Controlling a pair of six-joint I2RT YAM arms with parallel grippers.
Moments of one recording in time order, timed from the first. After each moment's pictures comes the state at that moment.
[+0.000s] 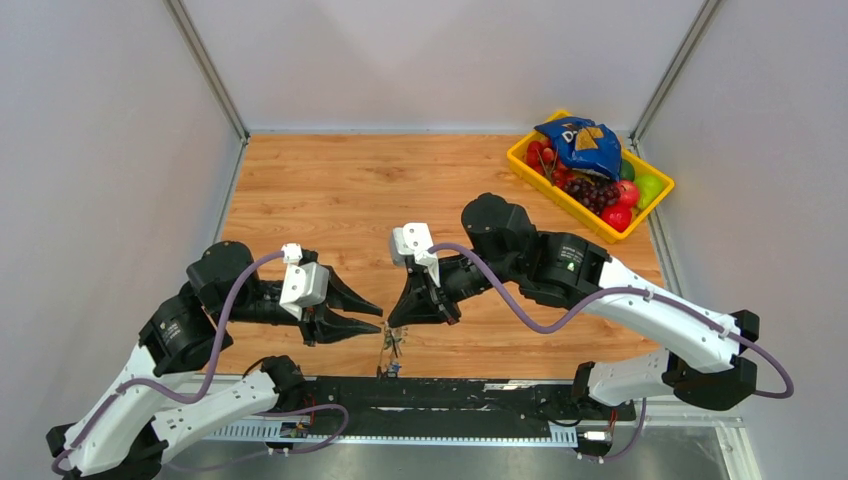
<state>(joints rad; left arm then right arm) -0.85 0.64 1.16 -0.68 0.73 0.11 1.18 1.28 1.55 -0.63 -0.65 -0.10</state>
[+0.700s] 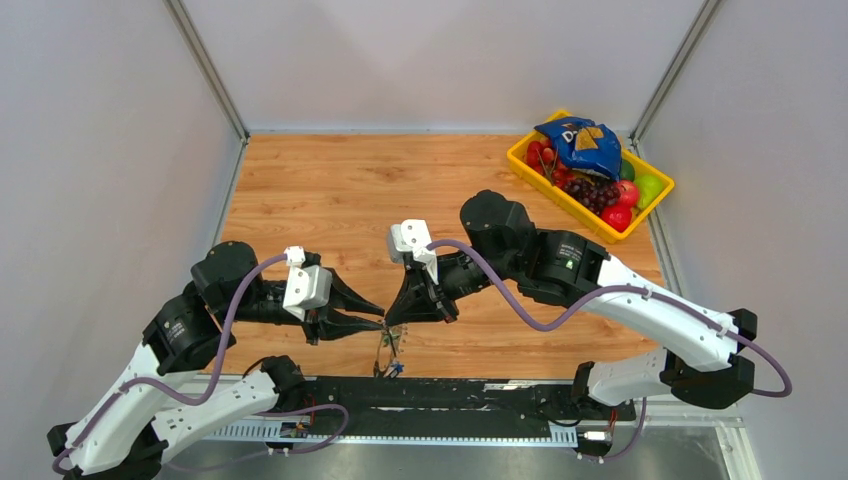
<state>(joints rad) -0.85 0.64 1.13 -0.66 0.73 0.15 1.18 1.30 1.58 -0.62 -0.66 -0.10</state>
